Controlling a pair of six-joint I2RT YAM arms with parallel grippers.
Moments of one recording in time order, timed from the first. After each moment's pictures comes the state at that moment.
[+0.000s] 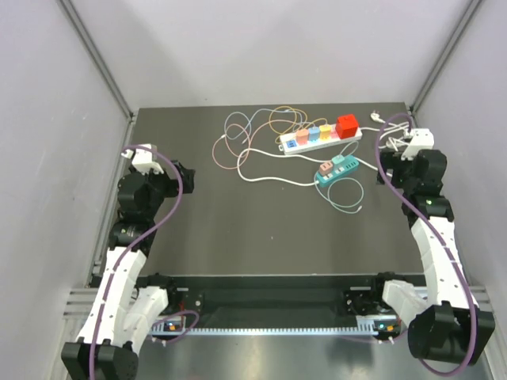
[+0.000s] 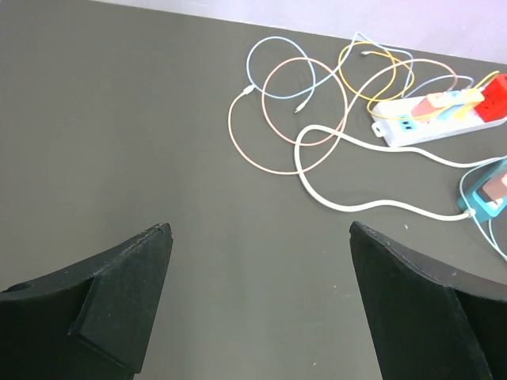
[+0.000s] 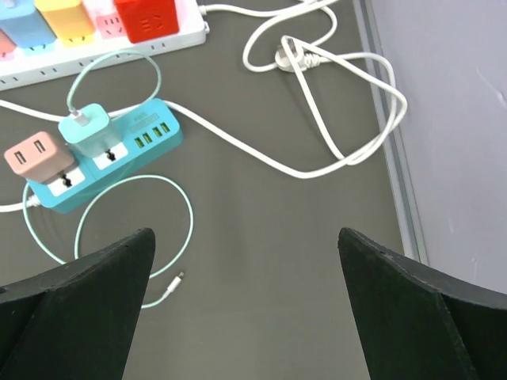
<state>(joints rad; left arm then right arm) -0.06 0.75 0.69 -0.13 0.12 -0.25 -0.13 0.95 0.82 -0.31 0.03 -0.11</state>
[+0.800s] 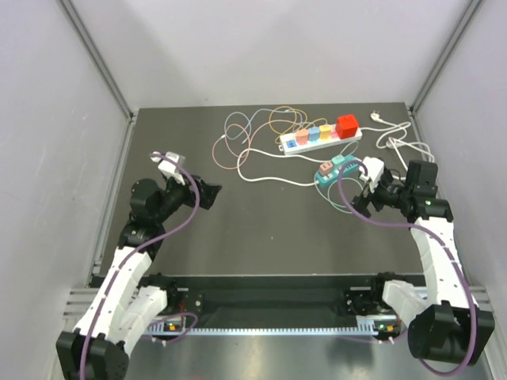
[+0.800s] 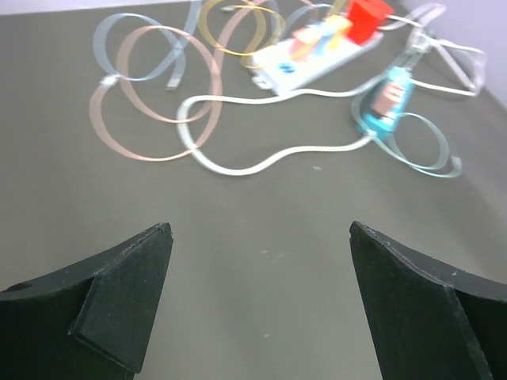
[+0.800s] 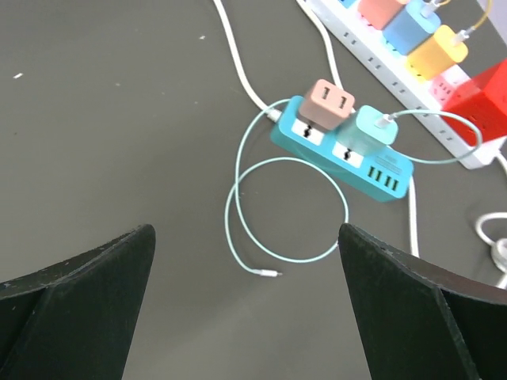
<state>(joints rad) -0.17 0.72 0.59 -0.02 0.38 -0.19 -0.13 0.94 0.82 -0.62 -0.80 -0.90</state>
